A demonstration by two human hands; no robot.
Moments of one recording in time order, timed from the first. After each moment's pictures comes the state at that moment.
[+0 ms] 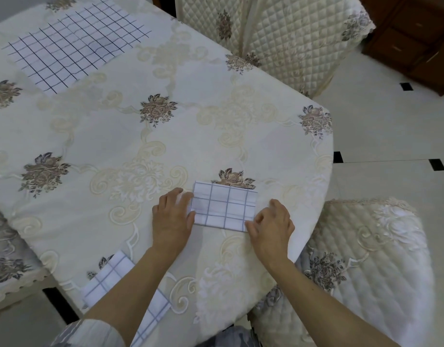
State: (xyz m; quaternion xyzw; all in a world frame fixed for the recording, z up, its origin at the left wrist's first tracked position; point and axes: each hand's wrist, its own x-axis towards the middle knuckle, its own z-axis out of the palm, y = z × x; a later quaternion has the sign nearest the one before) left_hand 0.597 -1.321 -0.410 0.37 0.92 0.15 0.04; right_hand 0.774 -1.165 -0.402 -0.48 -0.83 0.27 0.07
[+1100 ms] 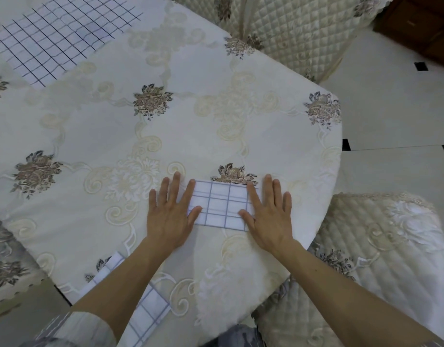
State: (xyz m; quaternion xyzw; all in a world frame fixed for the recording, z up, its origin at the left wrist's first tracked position) left_hand 0.578 -1.319 -0.431 0.42 0.91 -0.01 0.06; right_hand 0.761 -1.132 -0.426 -0.33 -0.93 0.12 -0.07
